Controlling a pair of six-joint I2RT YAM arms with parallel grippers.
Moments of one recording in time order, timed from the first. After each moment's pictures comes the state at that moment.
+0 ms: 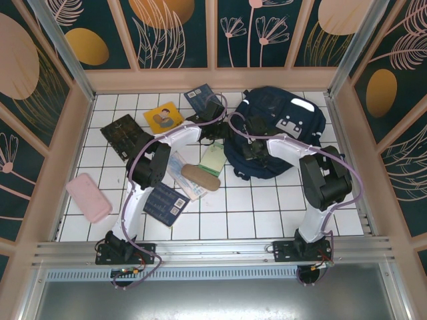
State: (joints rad) left arm -0.60 2.37 1.86 -0.36 0.13 -0.66; right arm 0.46 1.79 1.13 -0.47 0.09 0.19
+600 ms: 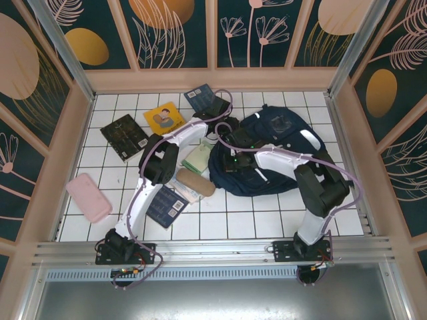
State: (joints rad) left arm -0.60 2.58 2.18 -0.43 0.15 -0.65; right arm 0.65 1.77 1.09 -0.43 -0.13 0.51
